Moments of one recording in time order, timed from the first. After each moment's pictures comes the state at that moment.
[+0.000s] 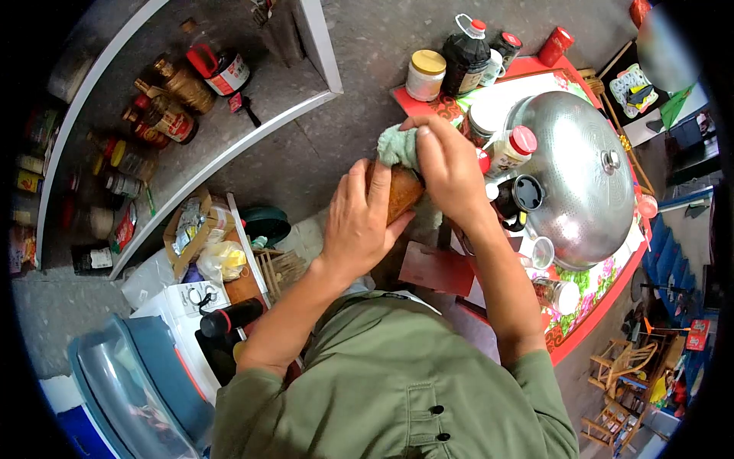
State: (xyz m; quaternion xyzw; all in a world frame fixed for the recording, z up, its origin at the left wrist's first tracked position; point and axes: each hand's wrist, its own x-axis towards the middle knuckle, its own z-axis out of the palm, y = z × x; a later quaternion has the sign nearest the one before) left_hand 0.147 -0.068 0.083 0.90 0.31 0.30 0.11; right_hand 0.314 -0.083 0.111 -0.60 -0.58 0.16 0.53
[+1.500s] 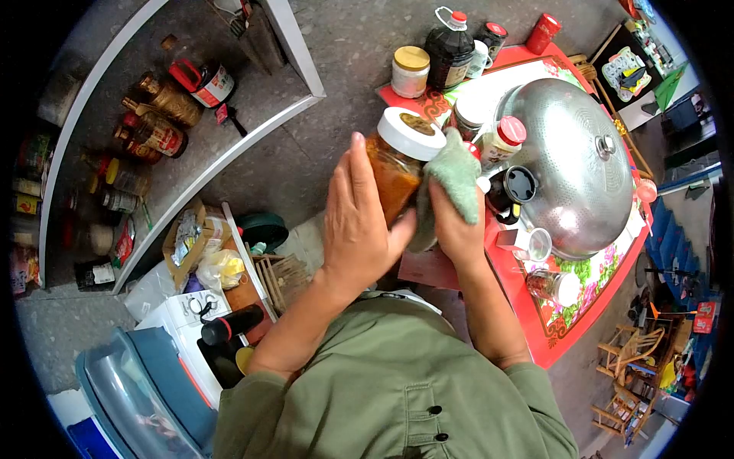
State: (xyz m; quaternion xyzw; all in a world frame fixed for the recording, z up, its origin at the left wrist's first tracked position) left_hand 0.172 -0.083 0.108 0.85 0.31 0.40 0.16; right_hand 0.306 -0.138 0.080 -0.56 -0.52 0.12 0.64
